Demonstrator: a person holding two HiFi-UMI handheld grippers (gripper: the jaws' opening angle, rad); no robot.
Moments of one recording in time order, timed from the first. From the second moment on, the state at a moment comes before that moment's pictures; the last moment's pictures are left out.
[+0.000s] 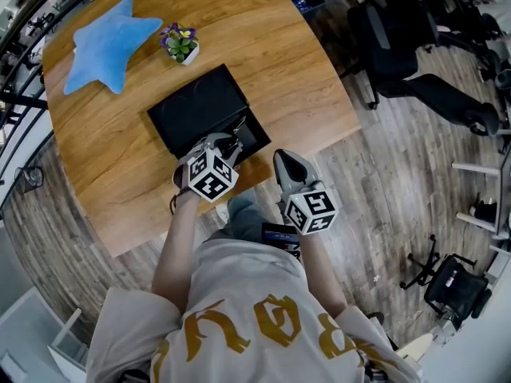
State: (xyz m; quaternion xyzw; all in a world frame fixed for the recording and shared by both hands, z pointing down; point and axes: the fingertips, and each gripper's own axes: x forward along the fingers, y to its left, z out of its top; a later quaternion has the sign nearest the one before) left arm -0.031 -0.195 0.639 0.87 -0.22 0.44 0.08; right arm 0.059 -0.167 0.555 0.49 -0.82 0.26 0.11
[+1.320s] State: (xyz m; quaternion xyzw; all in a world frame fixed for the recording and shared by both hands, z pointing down) left arm -0.074 -0.167 0.500 0.90 -0.33 0.19 0.20; right arm 0.025 -0.147 0.478 0.49 -0.85 0.17 0.09
